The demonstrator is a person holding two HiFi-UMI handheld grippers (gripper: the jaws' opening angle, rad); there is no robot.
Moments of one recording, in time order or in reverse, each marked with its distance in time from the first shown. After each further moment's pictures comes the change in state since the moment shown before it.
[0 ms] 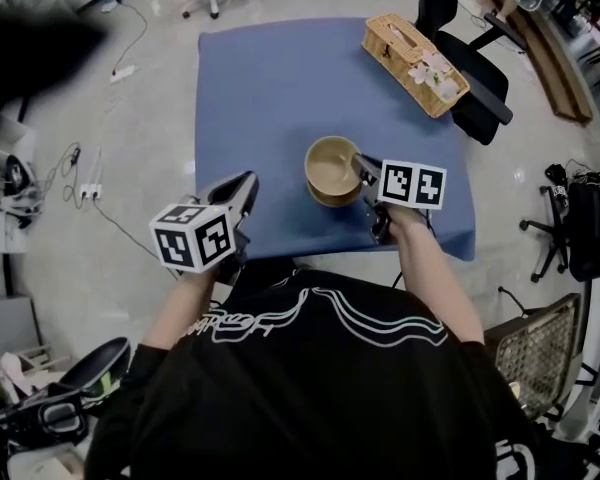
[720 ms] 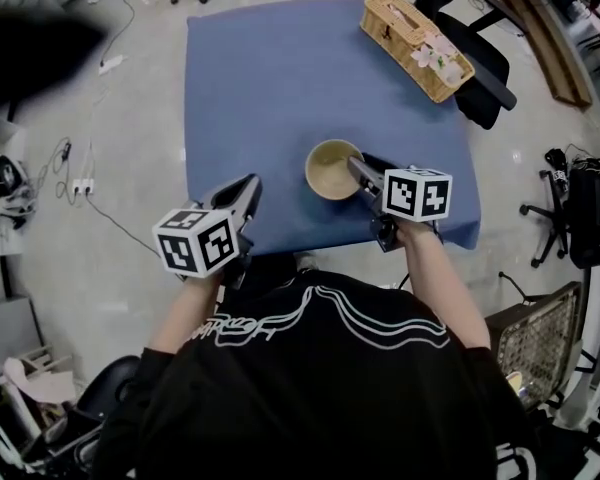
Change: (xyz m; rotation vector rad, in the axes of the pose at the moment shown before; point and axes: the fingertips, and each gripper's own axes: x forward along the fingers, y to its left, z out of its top) left arm 0.019 0.013 -0.036 -0.057 0.046 -0.026; right arm 0.001 0.000 -0.027 -0.104 0.019 0.026
